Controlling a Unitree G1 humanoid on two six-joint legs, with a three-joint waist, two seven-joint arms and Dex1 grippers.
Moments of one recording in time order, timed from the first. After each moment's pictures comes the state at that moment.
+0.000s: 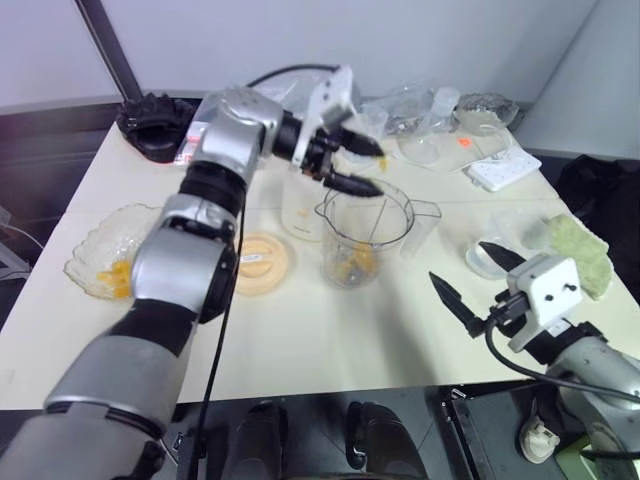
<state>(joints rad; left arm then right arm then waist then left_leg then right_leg) -1.37 0.20 -0.21 0.98 0.05 0.03 -1.51 0.23 -0.57 -0.32 -0.84 0.37 0.55 0.42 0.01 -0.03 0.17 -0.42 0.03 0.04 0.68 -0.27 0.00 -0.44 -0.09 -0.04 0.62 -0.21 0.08</state>
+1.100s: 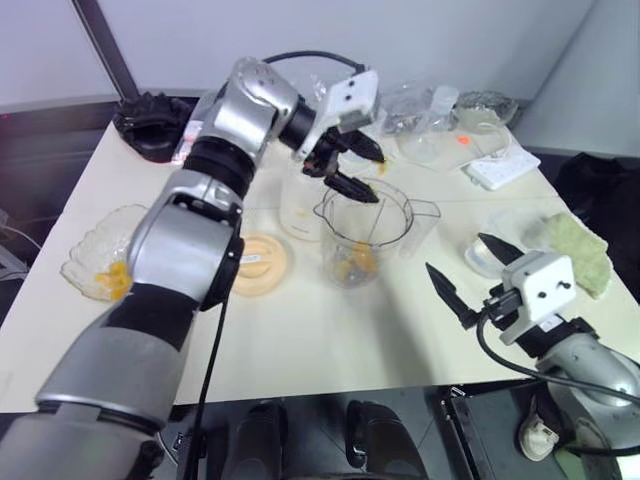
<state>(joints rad) -1.56 0.22 -0.22 1.16 0.06 0.01 -1.54 0.22 -0.53 -0.28 -0.83 0.30 0.49 0.38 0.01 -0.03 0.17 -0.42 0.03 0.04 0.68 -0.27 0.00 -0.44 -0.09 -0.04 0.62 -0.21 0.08</state>
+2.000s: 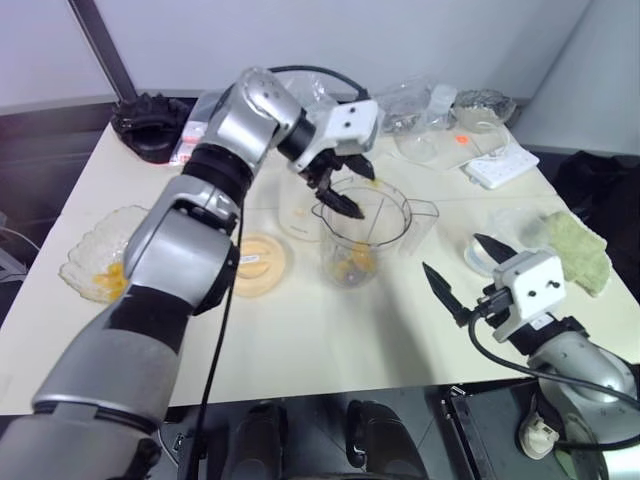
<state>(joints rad) -1.54 0.26 -0.38 1.13 0.02 -0.06 -1.60 0.22 -0.50 -0.24 -0.80 0.26 0.46 0.37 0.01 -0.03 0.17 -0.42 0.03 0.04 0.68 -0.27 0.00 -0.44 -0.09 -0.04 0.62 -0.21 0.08</state>
